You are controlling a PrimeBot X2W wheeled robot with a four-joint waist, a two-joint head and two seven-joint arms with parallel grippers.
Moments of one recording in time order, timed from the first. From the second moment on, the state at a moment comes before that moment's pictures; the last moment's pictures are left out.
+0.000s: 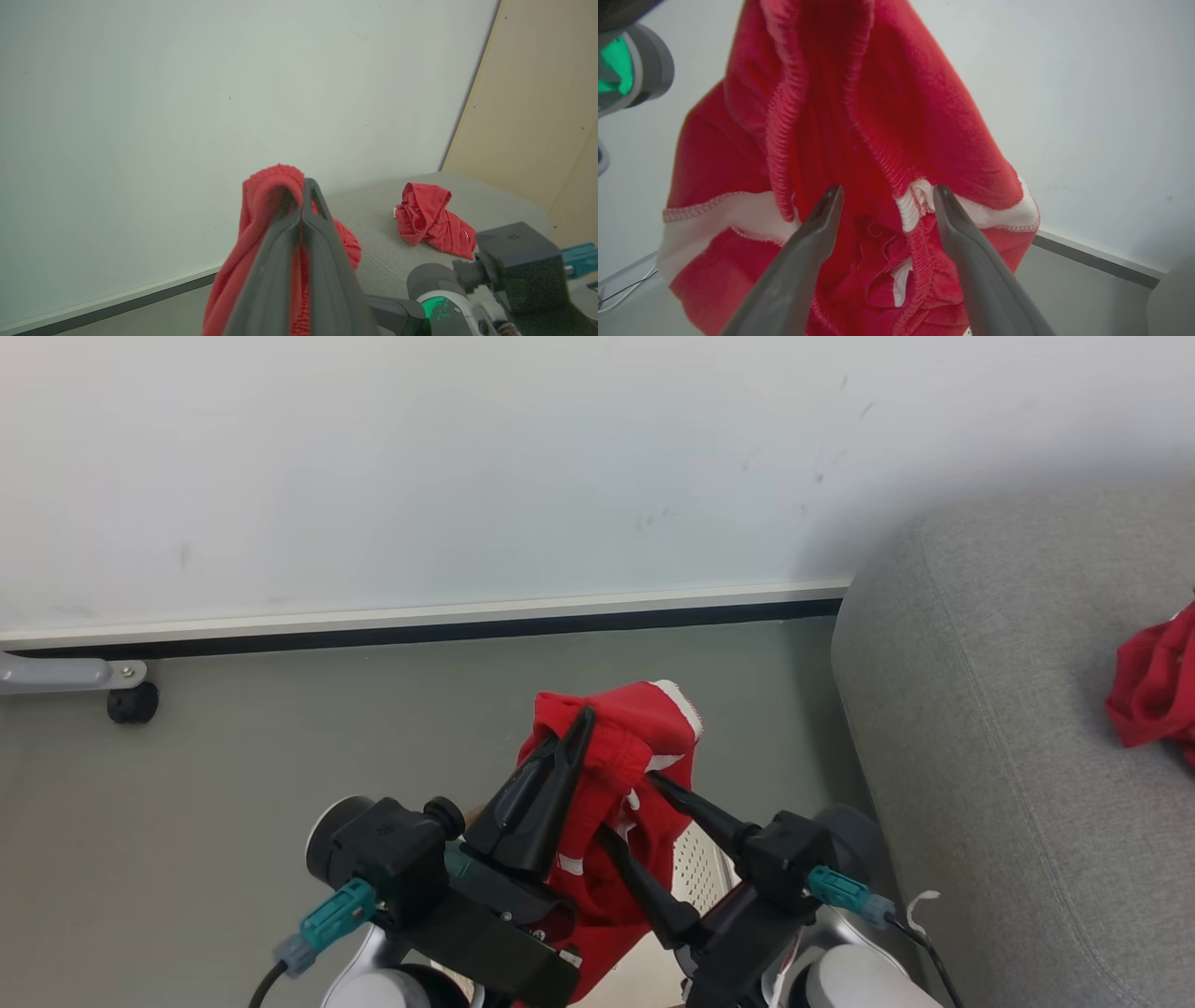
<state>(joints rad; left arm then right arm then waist) -0.21 0.13 -0.48 -0.16 -0.46 -0.03 -0.02 -0.33 -0.09 0.65 0.20 0.27 0.09 -0.06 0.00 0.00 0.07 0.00</state>
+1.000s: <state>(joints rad) -0.23 0.13 -0.49 -0.16 -0.46 -0.03 -0.01 -0.51 -0.07 0.75 0.43 0.34 0.12 -0.14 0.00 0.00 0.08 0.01</state>
